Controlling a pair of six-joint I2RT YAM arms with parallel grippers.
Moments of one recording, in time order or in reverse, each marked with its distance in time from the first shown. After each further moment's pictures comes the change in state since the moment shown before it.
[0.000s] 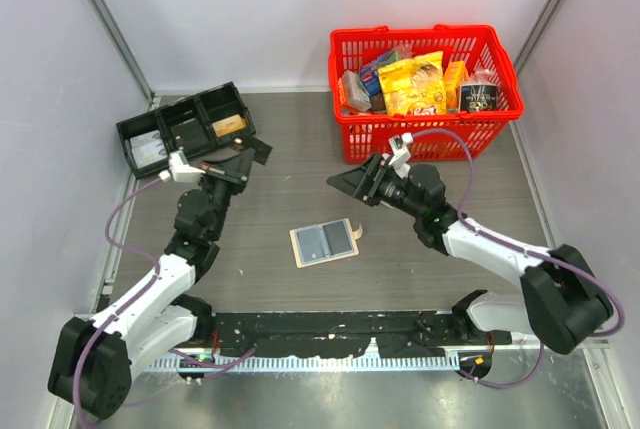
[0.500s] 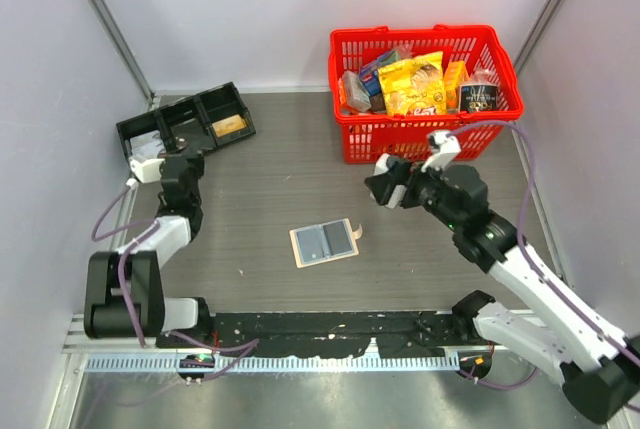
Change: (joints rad) left arm 0.431 0.355 0.099 -0.030 -0.108 -0.172; right arm -0.008 -0.399 0.237 -0.869 0.309 -0.571
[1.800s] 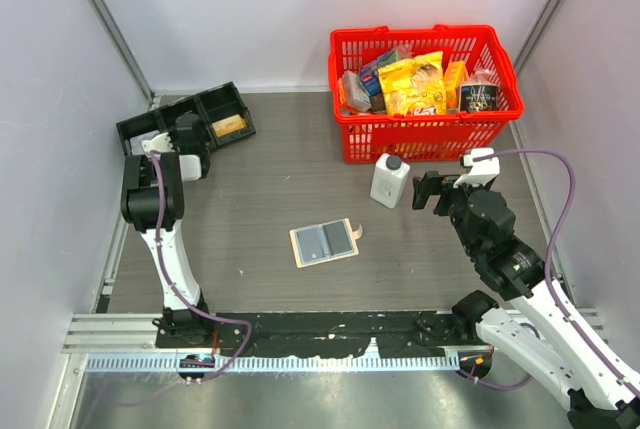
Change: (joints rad) left arm 0.079 0.851 0.674 -0.029 -0.257 -0.285; right arm 0.000 -0.300 -0.071 -0.159 0.489 -0.325
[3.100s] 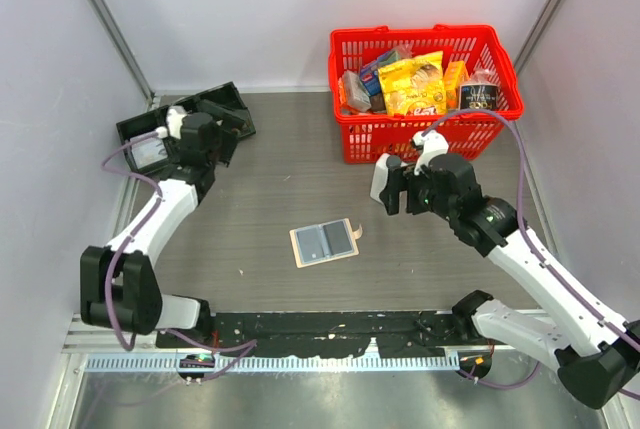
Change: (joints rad) left arm -0.220 -0.736 -0.203 -0.558 0.423 0.338; right arm 0.006 0.327 0.236 -0.253 -0.337 0.070
